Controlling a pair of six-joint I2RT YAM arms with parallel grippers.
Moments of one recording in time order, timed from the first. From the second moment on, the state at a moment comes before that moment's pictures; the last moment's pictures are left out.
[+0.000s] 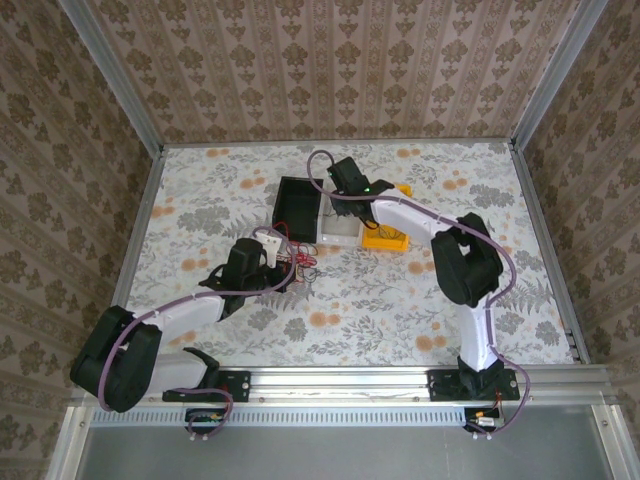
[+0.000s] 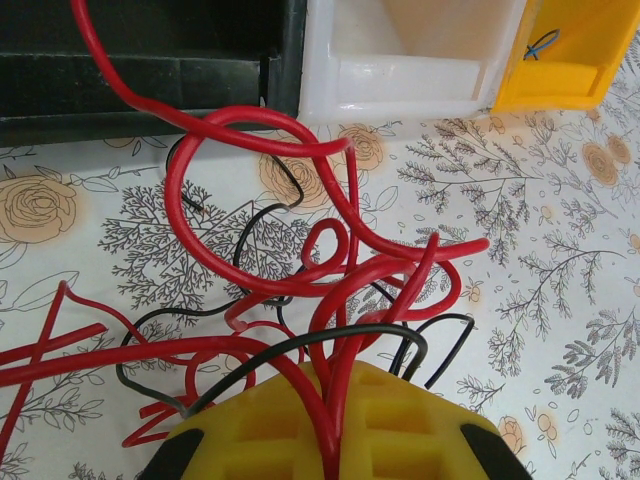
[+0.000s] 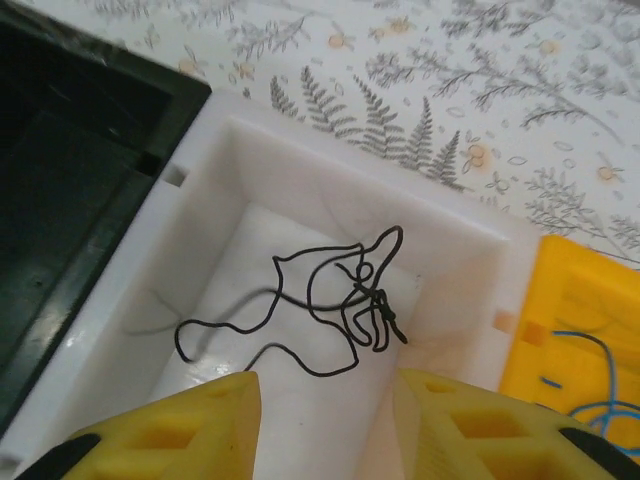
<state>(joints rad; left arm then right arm) -0.56 1.24 0.43 0.16 0.28 -0.34 0.56 2.01 1.58 -0.43 0.31 0.18</state>
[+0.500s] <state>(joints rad) -0.56 1.28 0.43 0.20 0.29 -0.34 0.62 1.69 1.24 -0.34 -0.18 0.08</state>
